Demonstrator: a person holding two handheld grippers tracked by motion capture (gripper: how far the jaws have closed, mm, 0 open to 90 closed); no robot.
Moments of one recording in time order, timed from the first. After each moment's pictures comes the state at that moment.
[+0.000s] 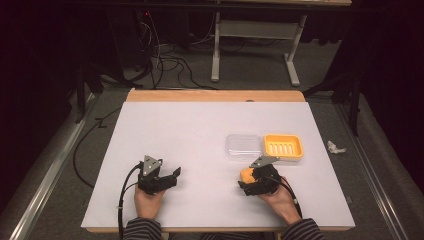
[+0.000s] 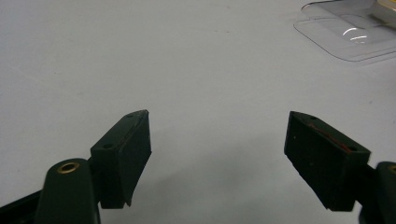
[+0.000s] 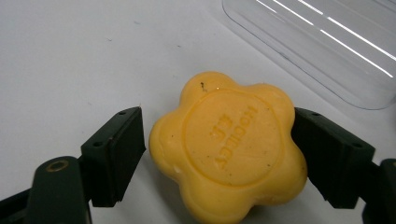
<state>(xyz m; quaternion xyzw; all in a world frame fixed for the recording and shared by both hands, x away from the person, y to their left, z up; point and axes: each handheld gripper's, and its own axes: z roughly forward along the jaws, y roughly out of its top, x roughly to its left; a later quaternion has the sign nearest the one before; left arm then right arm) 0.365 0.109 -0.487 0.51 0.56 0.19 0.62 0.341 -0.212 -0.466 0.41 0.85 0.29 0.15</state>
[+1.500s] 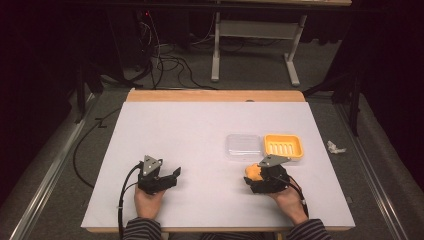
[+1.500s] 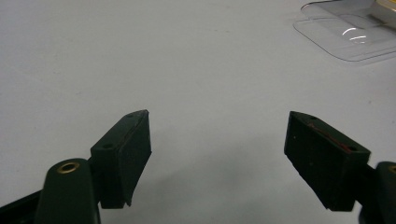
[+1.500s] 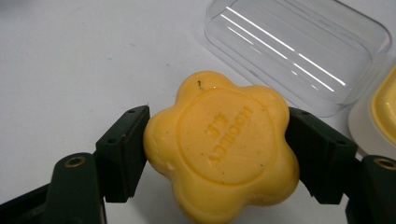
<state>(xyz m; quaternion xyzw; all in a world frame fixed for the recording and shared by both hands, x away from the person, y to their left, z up) 0.365 0.109 -0.487 0.51 0.56 0.19 0.62 0.332 -0.230 -0.446 0.40 0.84 0.32 0.18</state>
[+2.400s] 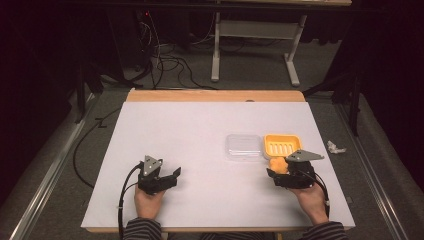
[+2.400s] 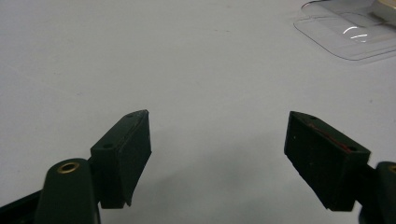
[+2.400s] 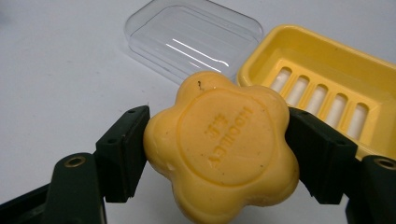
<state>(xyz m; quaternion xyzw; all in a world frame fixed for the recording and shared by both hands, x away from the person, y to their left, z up) 0.365 0.108 -0.487 0.51 0.56 0.18 0.62 0.325 -0.291 -0.426 0.47 0.79 0.34 0.22</state>
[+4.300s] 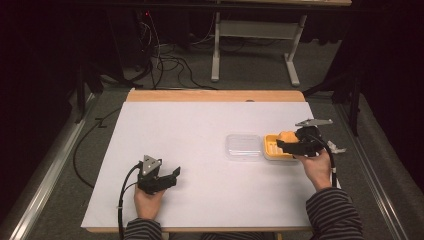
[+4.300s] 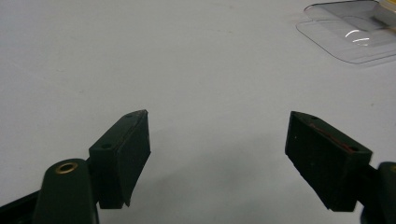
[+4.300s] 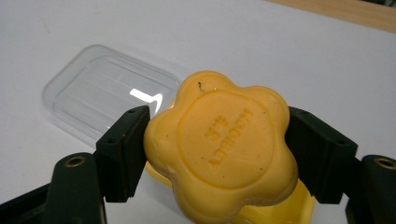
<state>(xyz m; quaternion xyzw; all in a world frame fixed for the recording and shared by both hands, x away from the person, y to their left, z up) 0.366 0.110 -0.487 0.51 0.57 0.18 0.62 0.405 -0.325 -0.397 0.53 0.76 0.31 0.21</state>
